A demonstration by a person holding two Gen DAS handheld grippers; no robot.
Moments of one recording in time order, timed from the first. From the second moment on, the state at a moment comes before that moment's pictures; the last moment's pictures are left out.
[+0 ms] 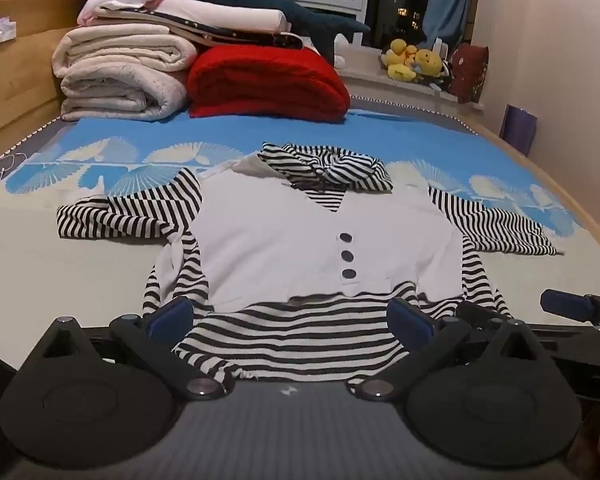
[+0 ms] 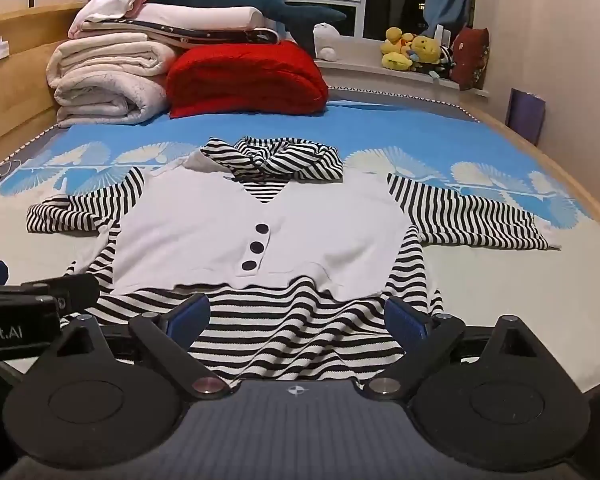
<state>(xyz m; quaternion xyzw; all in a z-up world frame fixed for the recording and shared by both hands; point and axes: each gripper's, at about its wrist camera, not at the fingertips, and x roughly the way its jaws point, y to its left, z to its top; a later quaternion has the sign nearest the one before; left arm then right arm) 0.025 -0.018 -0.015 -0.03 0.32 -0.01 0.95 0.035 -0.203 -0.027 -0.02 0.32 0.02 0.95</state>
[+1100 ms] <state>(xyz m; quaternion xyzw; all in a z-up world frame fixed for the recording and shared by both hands) 0.028 -0.032 -0.025 0.01 0.32 0.00 0.95 0.036 -0.199 -0.034 -0.03 0.31 0.02 0.95</state>
